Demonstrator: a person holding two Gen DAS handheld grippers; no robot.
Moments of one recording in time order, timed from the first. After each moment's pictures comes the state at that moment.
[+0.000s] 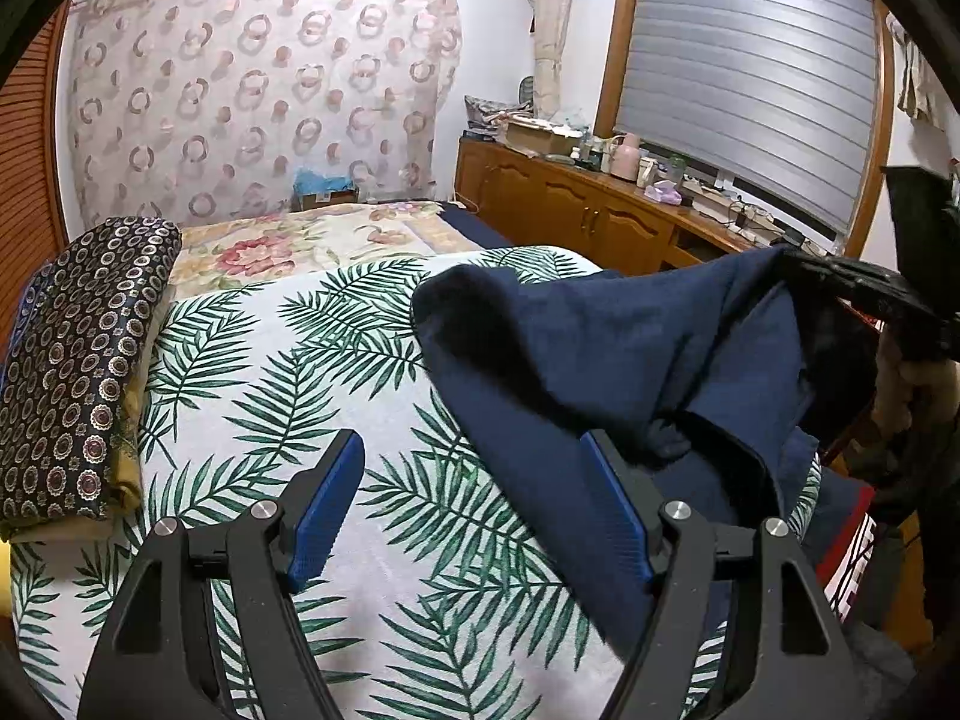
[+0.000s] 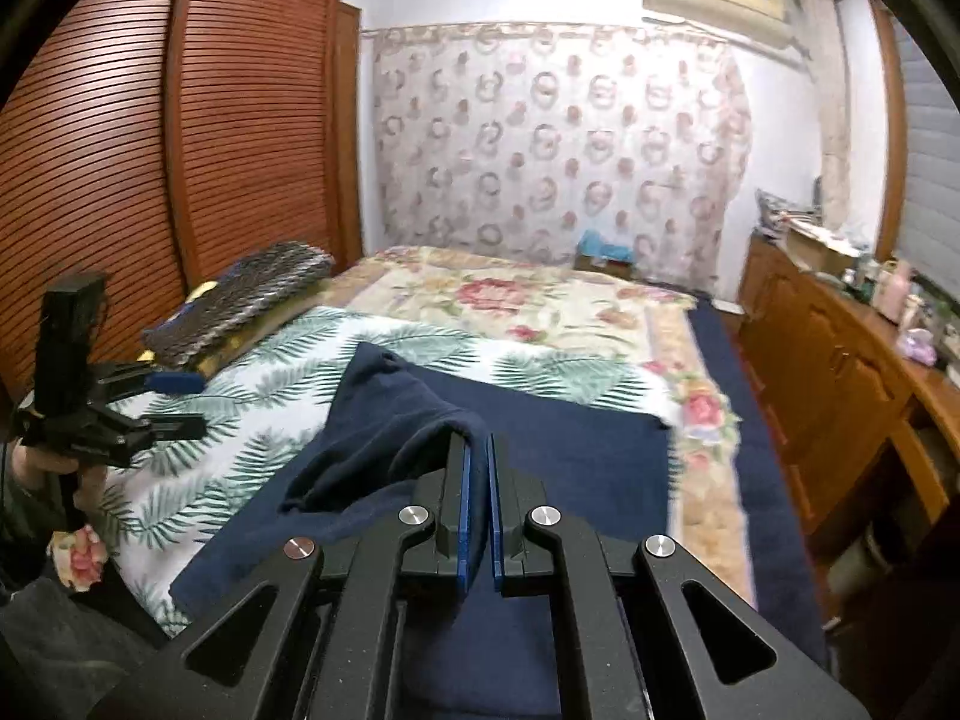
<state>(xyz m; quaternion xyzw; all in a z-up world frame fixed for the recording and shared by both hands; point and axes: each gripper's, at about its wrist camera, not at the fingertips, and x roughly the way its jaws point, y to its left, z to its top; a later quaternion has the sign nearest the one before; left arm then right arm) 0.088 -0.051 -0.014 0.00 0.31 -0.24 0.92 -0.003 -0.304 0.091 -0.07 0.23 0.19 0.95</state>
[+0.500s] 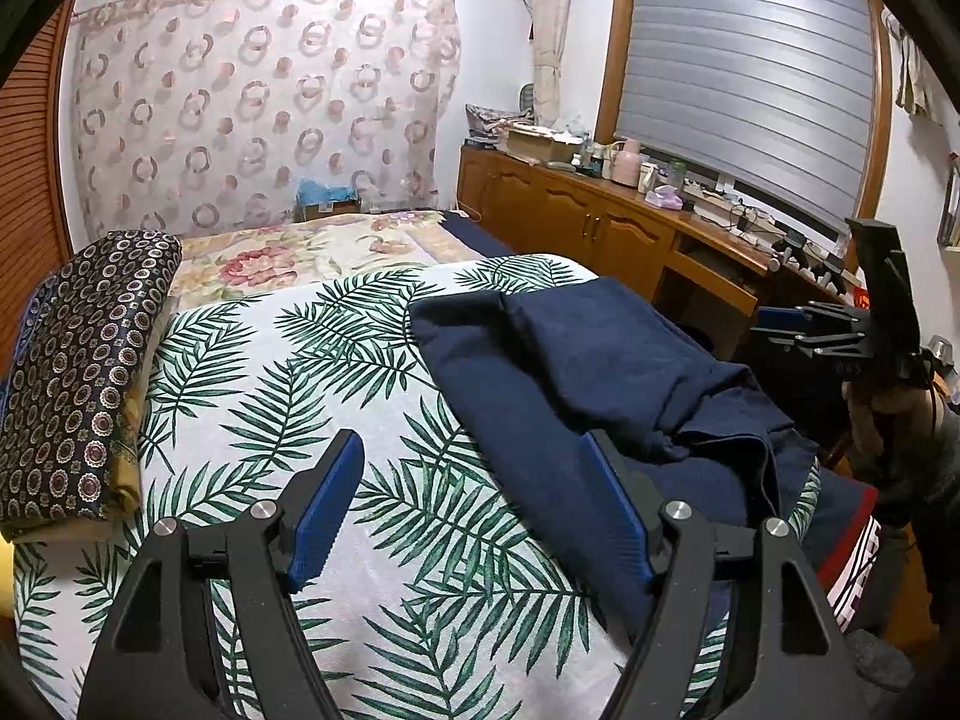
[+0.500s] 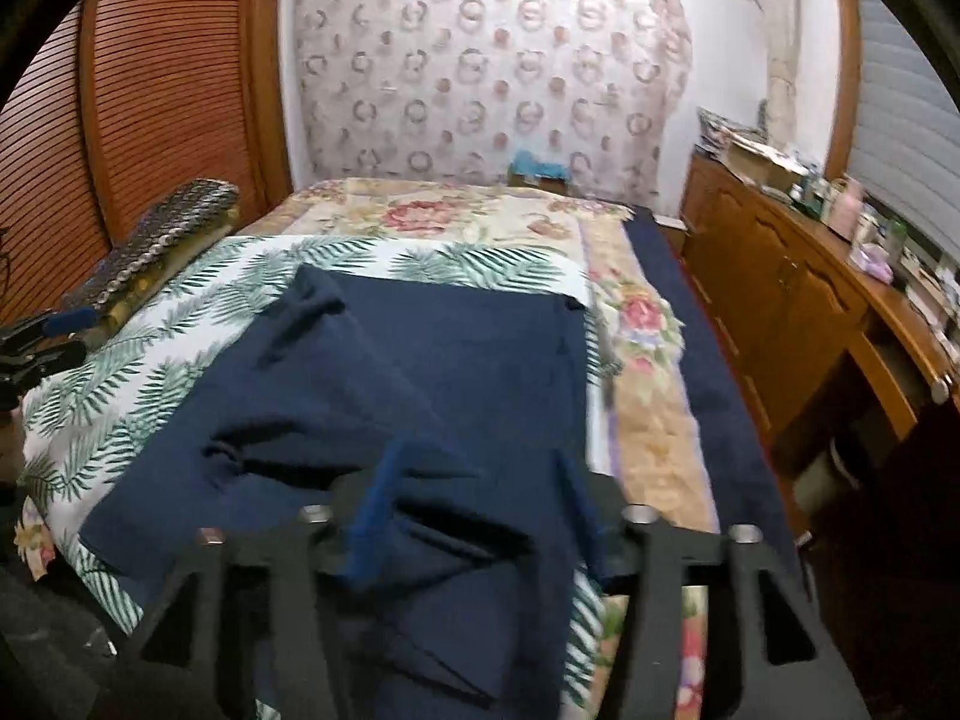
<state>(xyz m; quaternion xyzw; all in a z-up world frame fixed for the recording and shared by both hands) 0.083 -0.059 -0.011 0.00 0.30 -0.23 0.93 0.006 -0.318 0.046 -0.07 0.31 0.13 0.94</state>
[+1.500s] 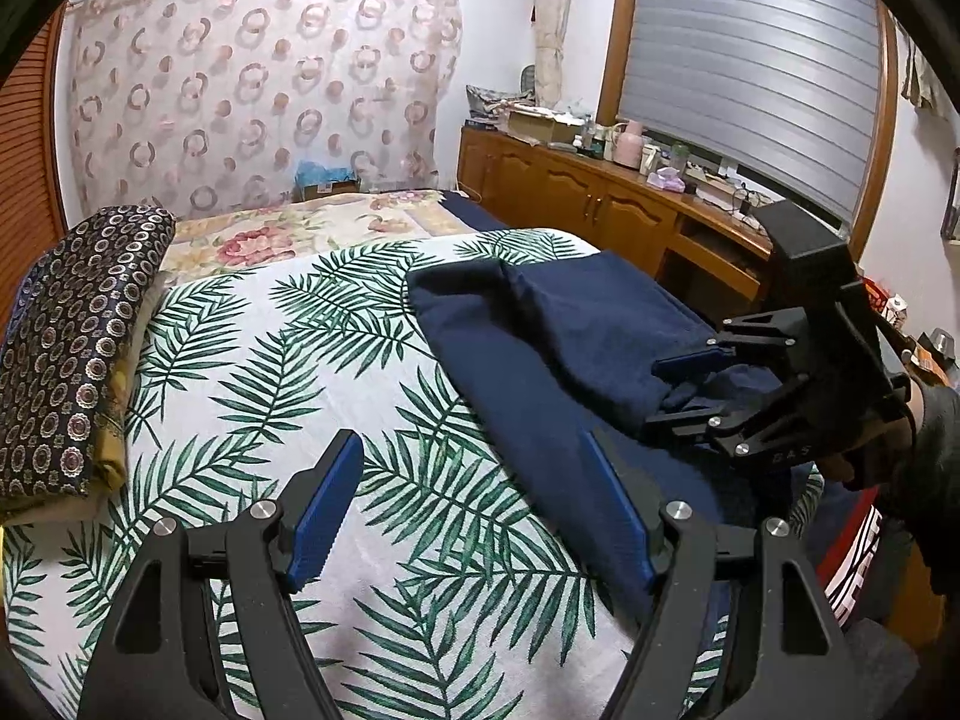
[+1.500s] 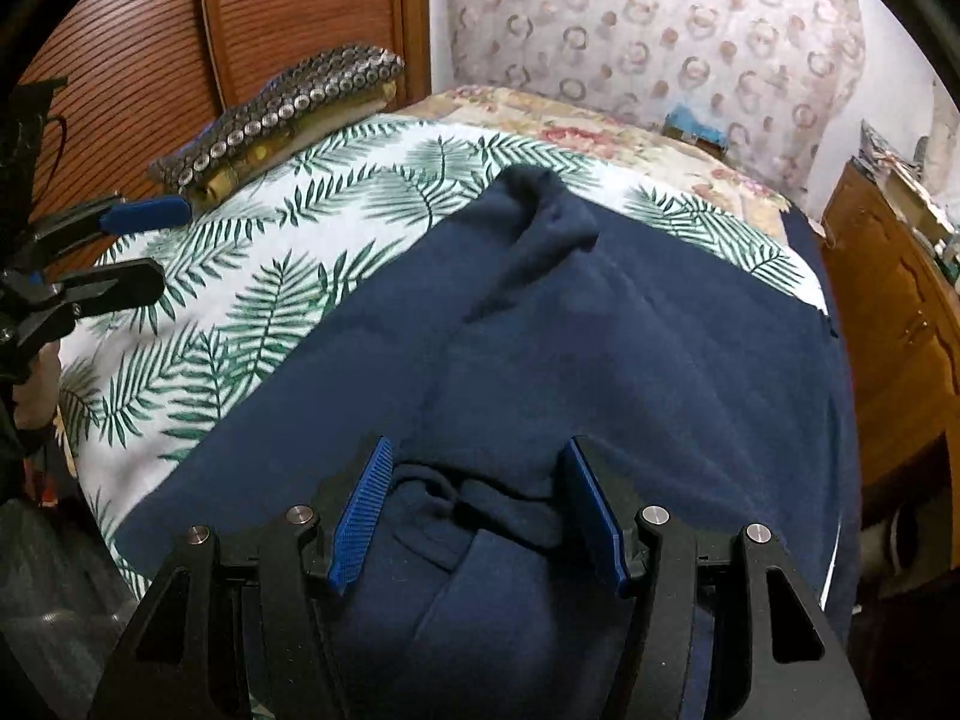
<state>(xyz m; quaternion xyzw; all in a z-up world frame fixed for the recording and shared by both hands) 0.082 -0.067 -0.024 0.01 0.32 -0.23 0.92 0.063 -0.264 0.017 -0.15 0.40 0.26 0.86</state>
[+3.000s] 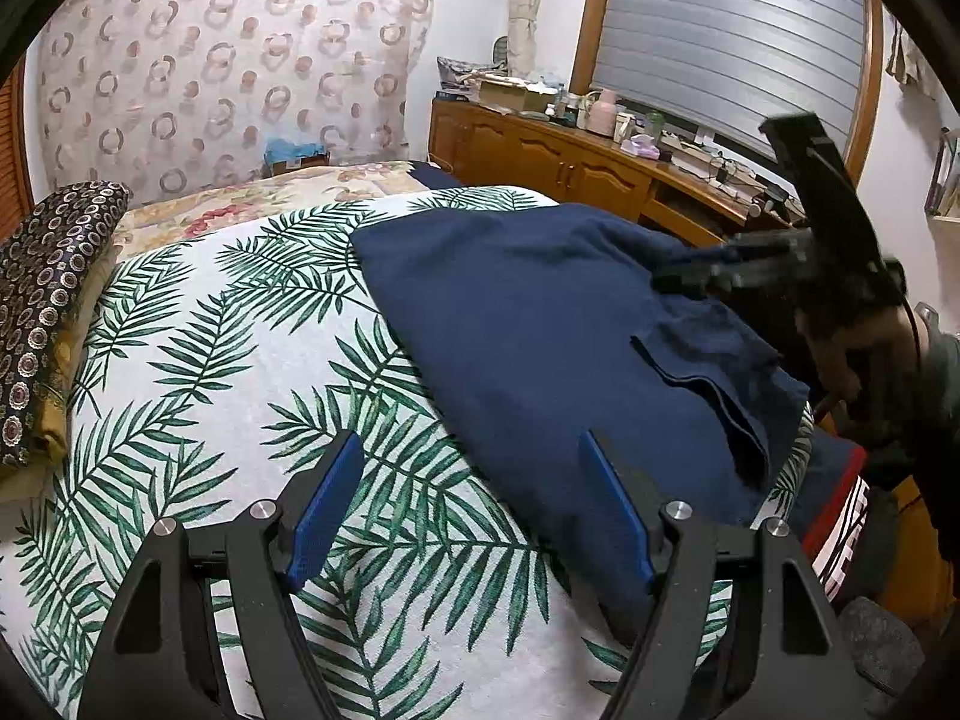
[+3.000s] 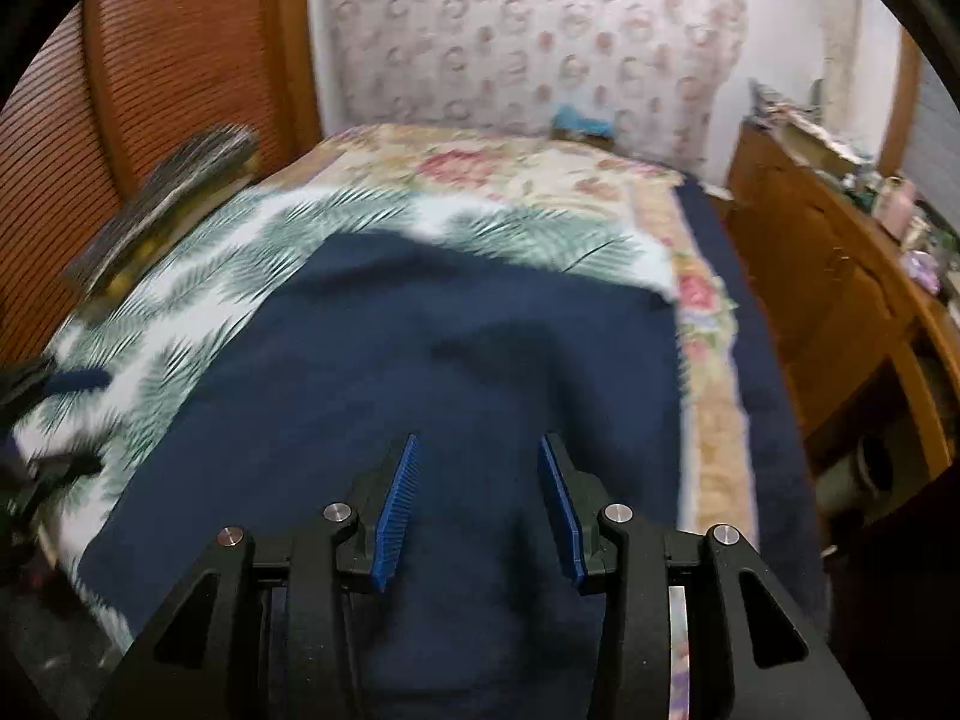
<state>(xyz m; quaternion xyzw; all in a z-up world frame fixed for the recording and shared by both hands) 0.072 -0.093 -0.044 0.01 0.35 -0.26 0.90 0.076 -0.325 0.037 -0.08 0.38 0.16 0.91</state>
